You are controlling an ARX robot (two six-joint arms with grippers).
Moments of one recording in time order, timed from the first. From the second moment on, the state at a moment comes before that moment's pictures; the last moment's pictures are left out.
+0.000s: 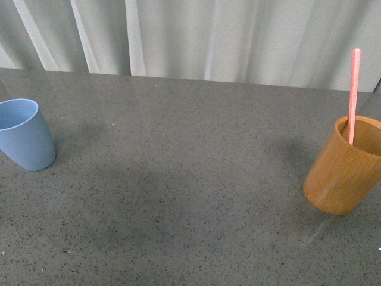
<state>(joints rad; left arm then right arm) 0.00 0.00 0.02 0.00 0.00 0.00 0.00 0.00 0.02 0.00 0.00 0.00</state>
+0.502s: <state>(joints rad) 0.00 0.00 0.02 0.00 0.00 0.00 0.00 0.00 0.02 0.00 0.00 0.00</state>
